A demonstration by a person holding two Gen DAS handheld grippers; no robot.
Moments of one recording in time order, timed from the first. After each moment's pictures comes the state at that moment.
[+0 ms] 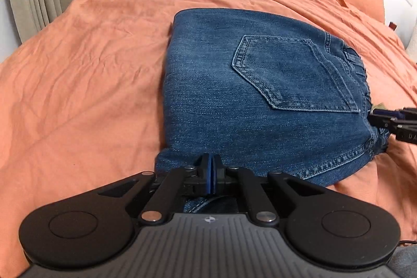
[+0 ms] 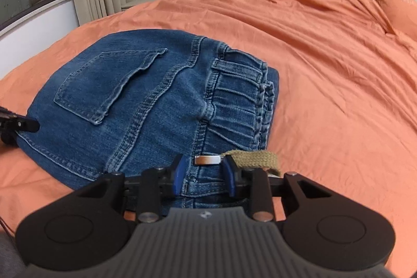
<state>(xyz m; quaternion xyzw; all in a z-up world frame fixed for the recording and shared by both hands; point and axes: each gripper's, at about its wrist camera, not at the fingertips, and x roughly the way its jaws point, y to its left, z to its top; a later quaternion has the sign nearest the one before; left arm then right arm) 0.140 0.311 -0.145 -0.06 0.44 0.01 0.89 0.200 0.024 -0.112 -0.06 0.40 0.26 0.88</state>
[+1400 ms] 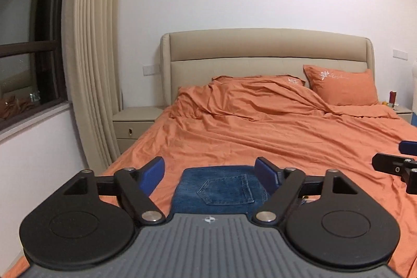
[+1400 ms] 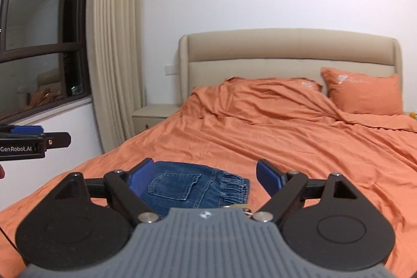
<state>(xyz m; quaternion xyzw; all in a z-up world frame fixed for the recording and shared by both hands) -0.058 0.141 0.078 0.02 0.17 0.12 0.98 -0.057 -0.062 0.131 0.02 0.18 0.22 0.96</state>
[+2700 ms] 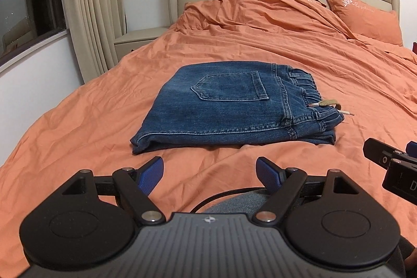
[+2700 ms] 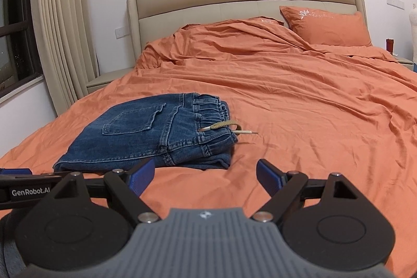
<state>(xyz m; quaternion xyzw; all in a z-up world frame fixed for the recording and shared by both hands) 0.006 0.139 -0.075 -0.01 0.33 0.15 0.93 -0.015 -0.012 -0.035 0.05 0.27 0.12 0.95</state>
